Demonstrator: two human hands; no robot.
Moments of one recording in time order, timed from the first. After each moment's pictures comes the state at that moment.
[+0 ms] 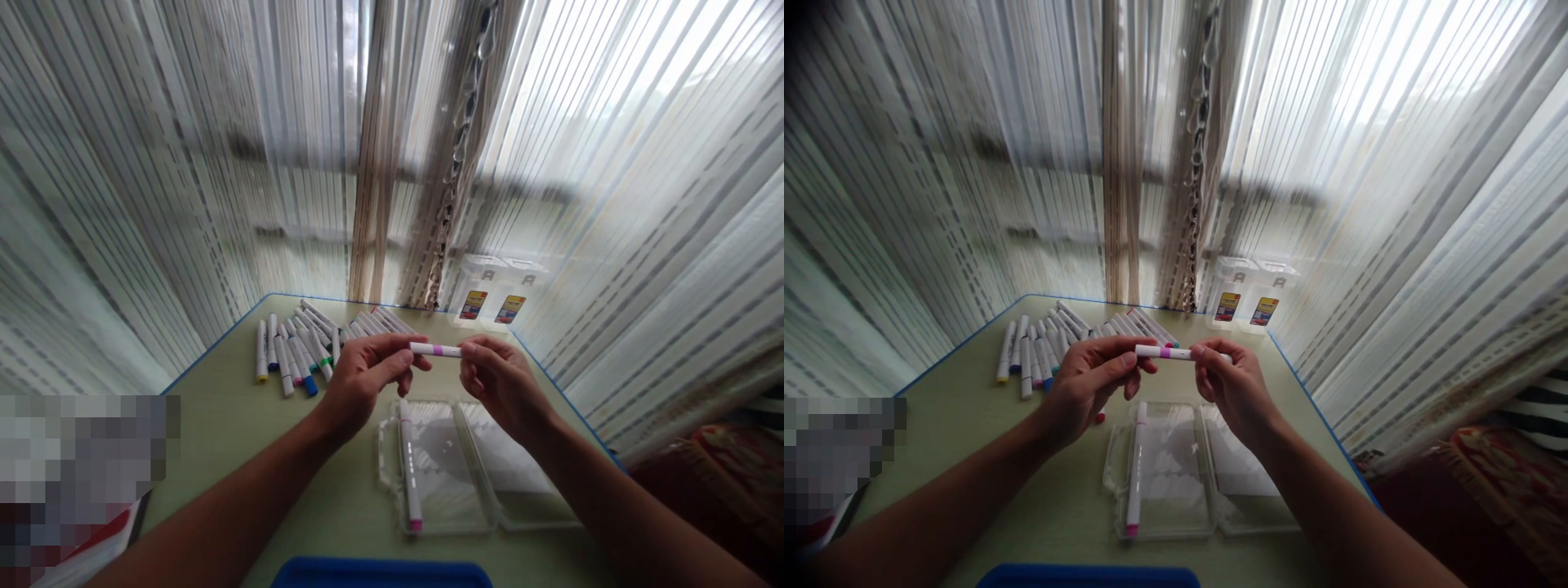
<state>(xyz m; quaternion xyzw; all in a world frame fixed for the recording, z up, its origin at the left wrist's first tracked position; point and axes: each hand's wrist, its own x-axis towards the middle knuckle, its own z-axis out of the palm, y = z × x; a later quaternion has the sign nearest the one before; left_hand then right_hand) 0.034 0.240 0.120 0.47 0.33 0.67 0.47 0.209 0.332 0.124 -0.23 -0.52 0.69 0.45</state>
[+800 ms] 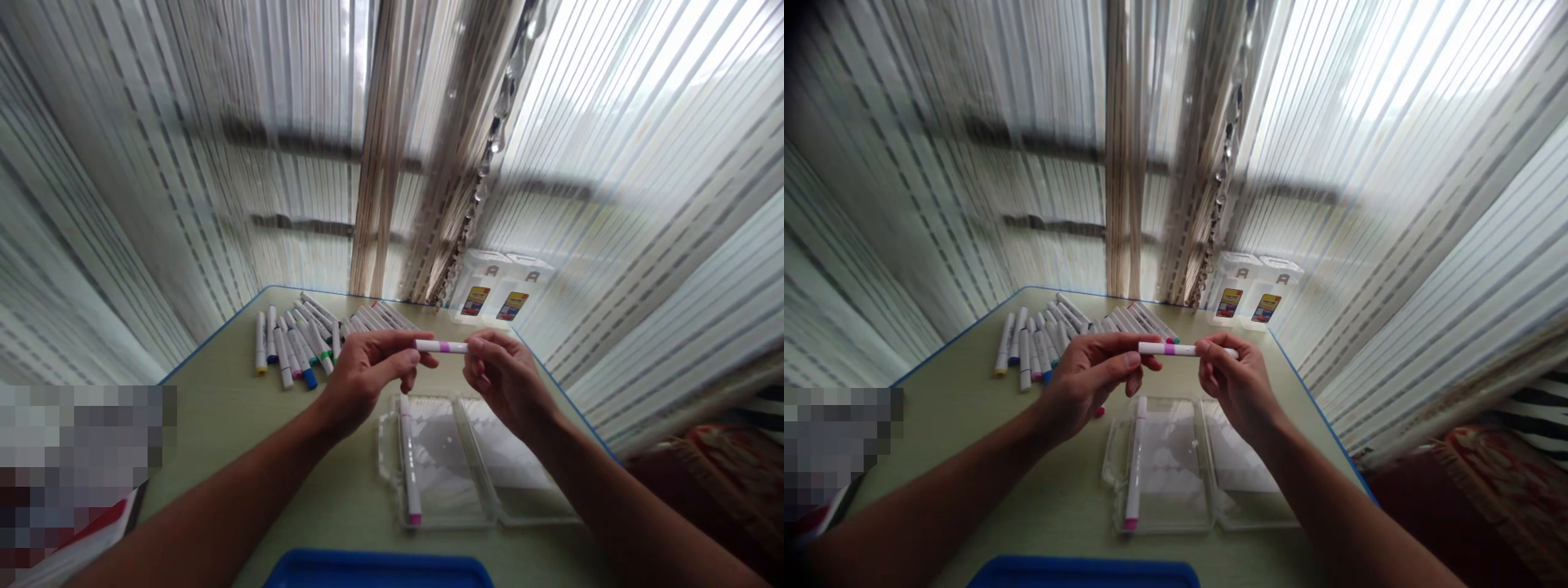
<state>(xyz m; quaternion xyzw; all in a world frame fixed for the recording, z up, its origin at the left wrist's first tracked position) 0.034 0.238 0.121 0.48 0.32 0.67 0.47 0.212 0.333 0.124 -0.22 -0.52 0.69 0.46</state>
